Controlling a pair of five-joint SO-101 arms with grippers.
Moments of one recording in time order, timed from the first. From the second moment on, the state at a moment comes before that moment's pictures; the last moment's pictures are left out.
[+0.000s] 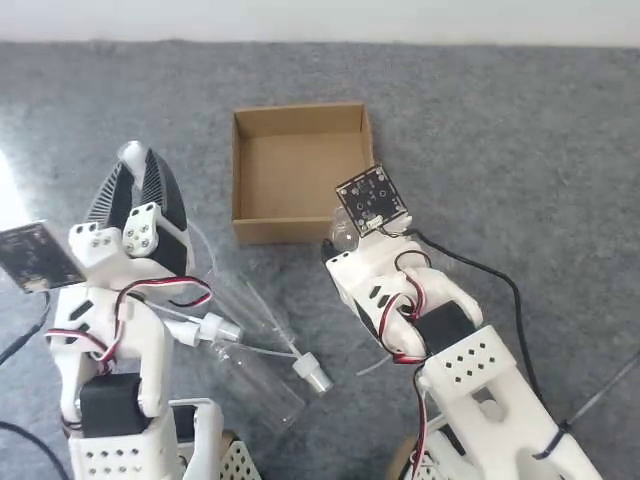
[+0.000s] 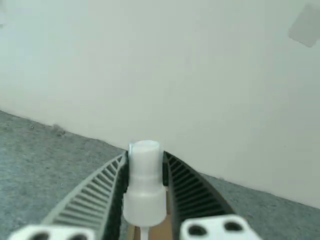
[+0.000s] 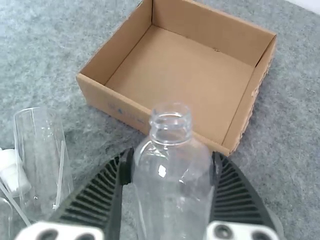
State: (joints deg) left arm -10.1 -79.5 57.1 41.5 22.1; right arm -33.2 -48.6 58.5 36.5 1.5
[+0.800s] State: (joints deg) left arm -9.5 -80.1 49.6 35.6 34.3; right arm -34.1 -48.6 62.9 27.5 1.6
